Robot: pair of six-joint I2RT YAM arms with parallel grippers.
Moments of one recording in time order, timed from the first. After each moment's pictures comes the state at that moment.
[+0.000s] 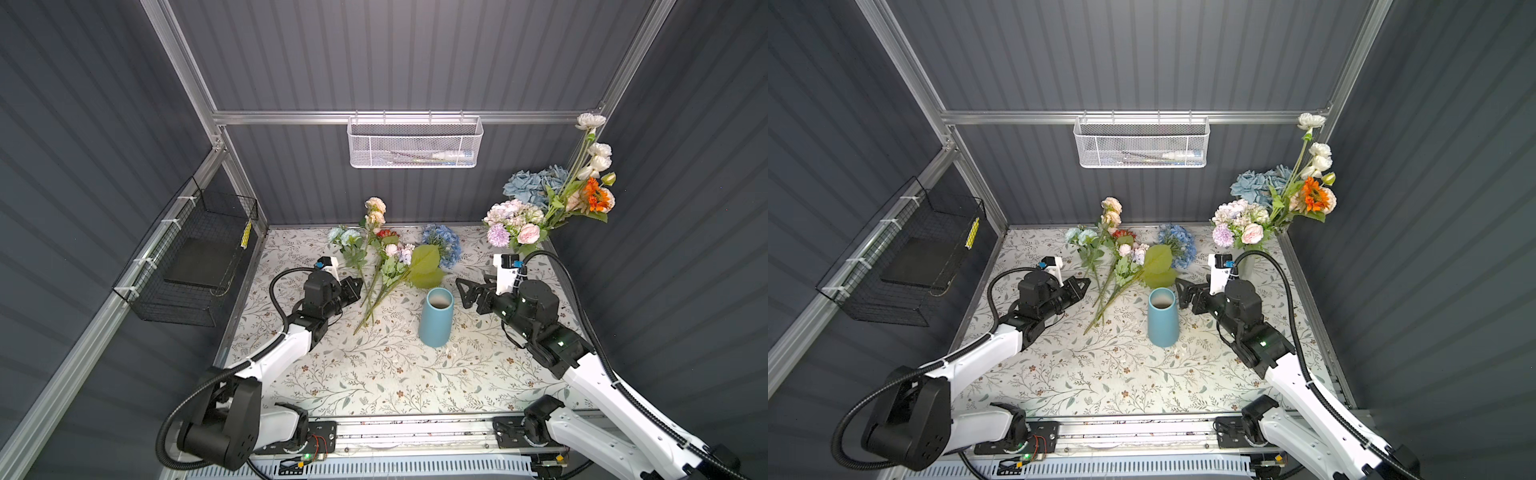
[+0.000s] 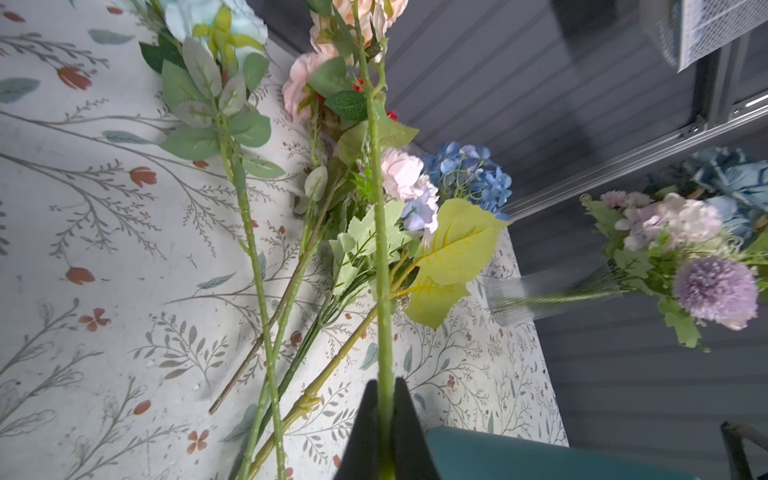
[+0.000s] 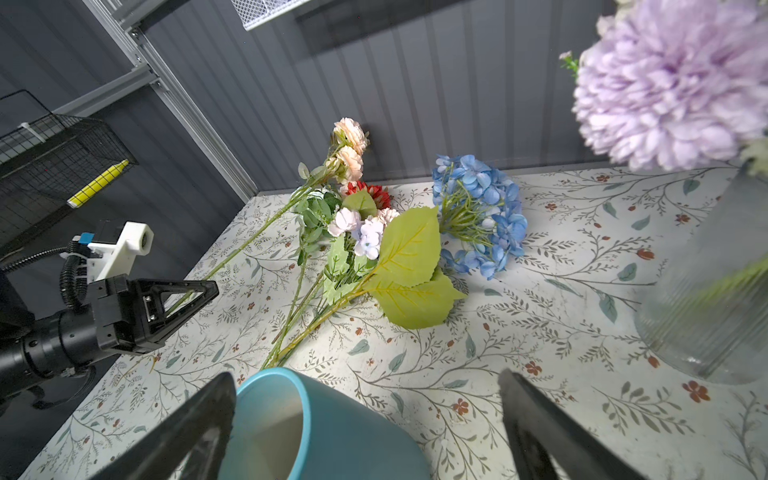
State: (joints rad) left arm -0.35 1.24 0.64 0.23 0.22 -0.77; right arm 0.49 0.85 0.72 -0.12 0.00 0.36
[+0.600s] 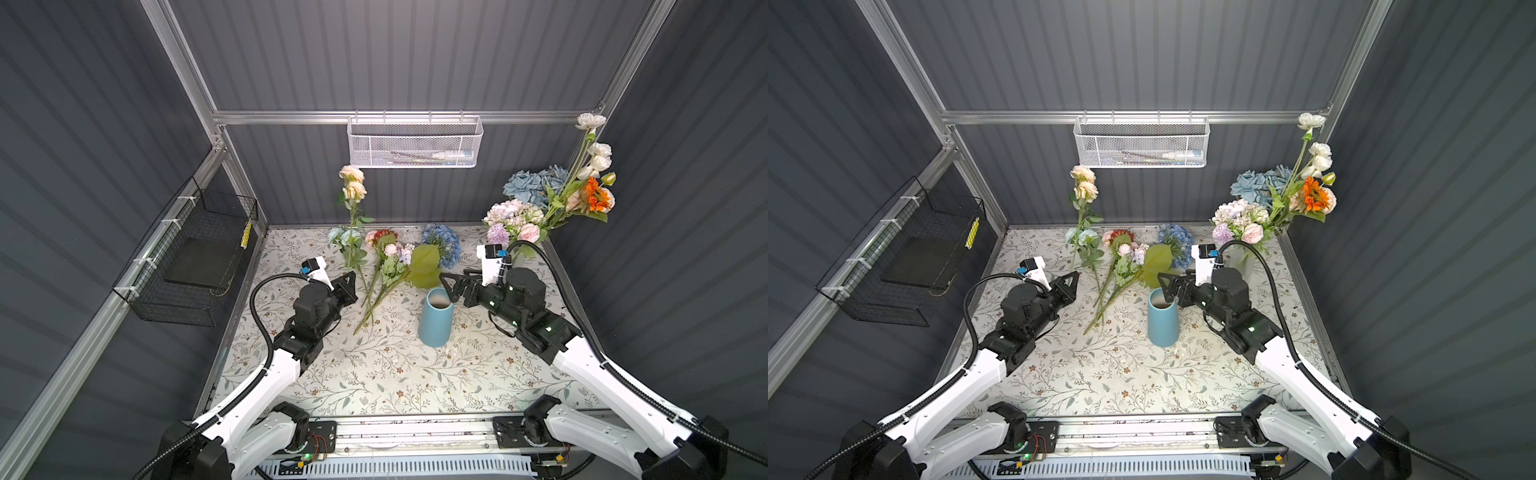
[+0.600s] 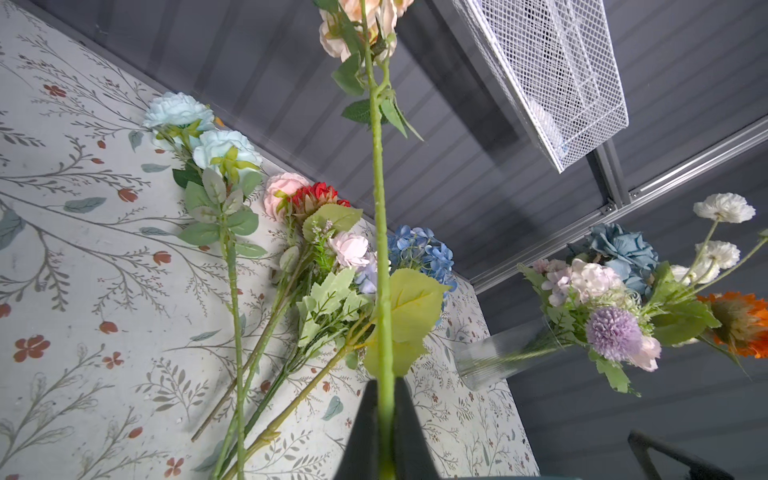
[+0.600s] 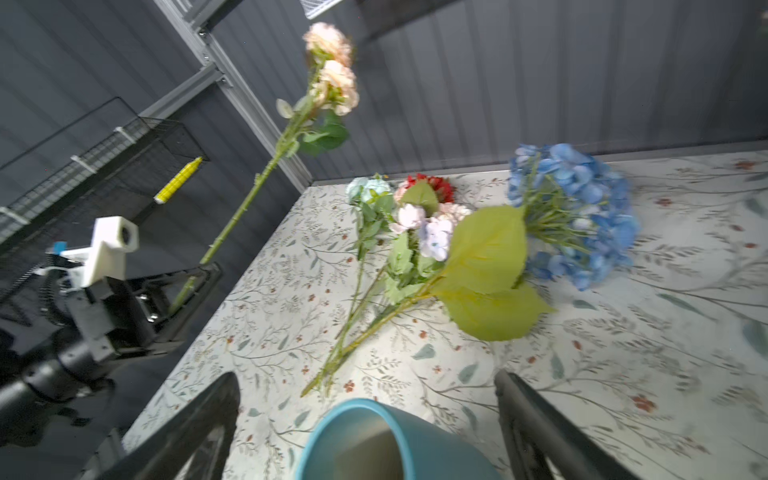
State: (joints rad) left arm -0.49 1.00 0.58 0.24 -0.04 -0.80; right arm 0.60 1.03 0.87 -0.09 -0.09 0.45
